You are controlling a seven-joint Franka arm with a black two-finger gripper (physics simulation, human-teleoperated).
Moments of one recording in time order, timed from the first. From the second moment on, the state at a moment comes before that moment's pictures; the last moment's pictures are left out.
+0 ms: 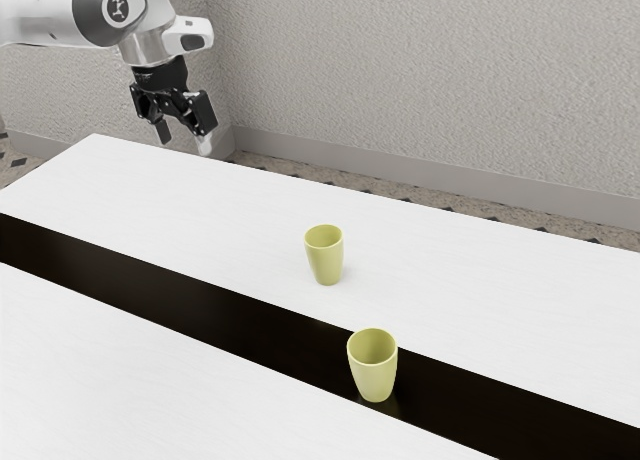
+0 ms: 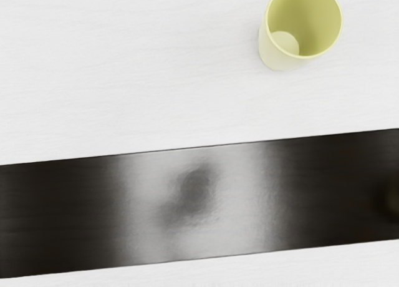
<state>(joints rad) -0.05 0.07 0.12 -1.57 -0.03 1.69 0.17</state>
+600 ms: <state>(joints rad) -0.07 0.11 -0.03 -1.62 -0.03 1.72 0.16</state>
